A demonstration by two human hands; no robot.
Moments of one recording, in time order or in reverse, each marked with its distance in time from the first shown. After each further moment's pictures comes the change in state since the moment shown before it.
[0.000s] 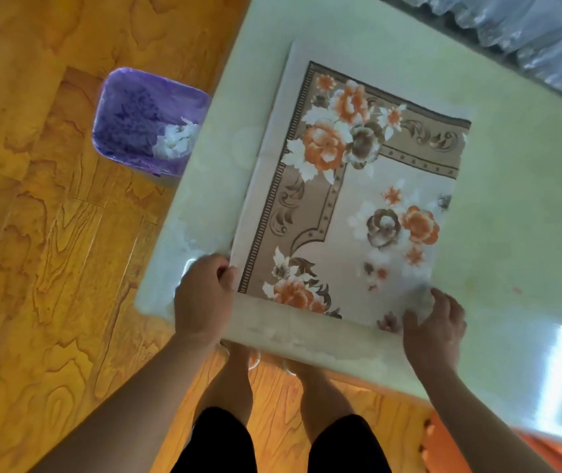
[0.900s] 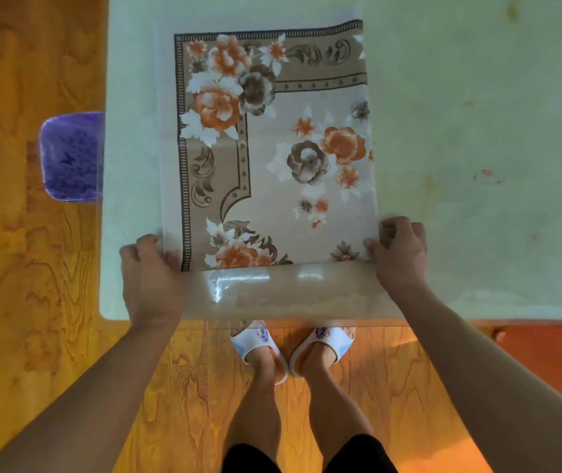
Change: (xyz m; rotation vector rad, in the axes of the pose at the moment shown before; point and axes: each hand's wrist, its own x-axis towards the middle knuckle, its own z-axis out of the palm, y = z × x) left_hand -0.020 0.018 0.013 0.277 0.149 0.106; right_hand 0.019 0.054 0.020 0.342 0.012 -0.013
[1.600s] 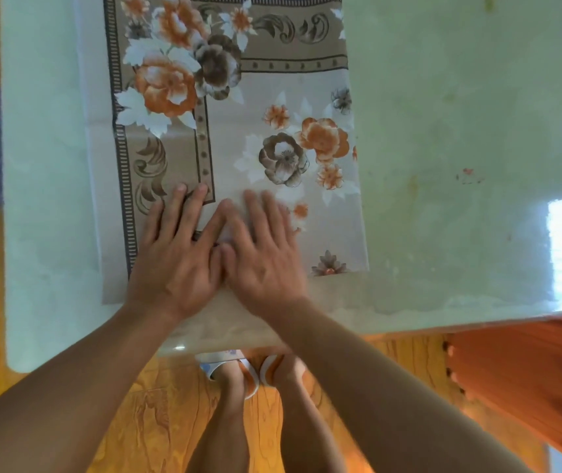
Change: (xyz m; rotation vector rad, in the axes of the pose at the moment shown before) left_hand 0.038 0.046 0.064 0.384 -0.122 0.842; right_hand -0.037 -0.093 0.112 -0.444 -0.125 -0.655
